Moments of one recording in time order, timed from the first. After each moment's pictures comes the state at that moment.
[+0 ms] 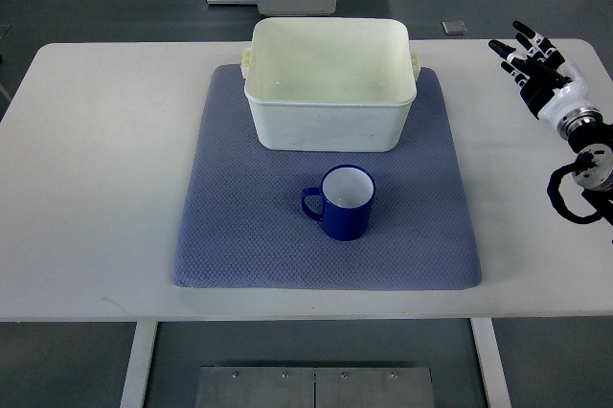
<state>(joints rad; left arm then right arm) -0.03 0.00 -0.10 -0.20 0.07 0.10 -0.12 0.86 -0.39 0.51 0.73 0.14 0.01 0.31</state>
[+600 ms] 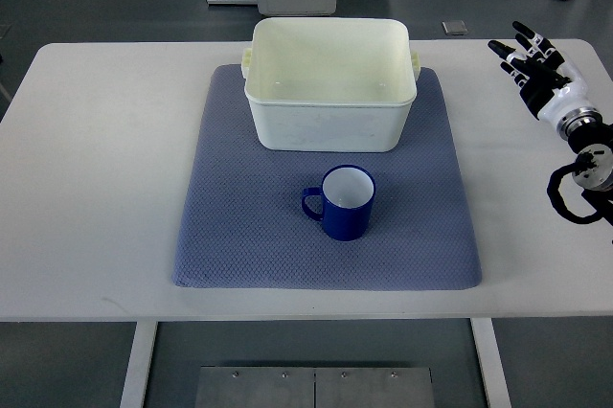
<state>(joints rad) -0.02 0.00 -0.10 -0.20 0.08 0.10 -0.12 0.86 -0.39 0.51 0.73 0.14 0.01 0.31</state>
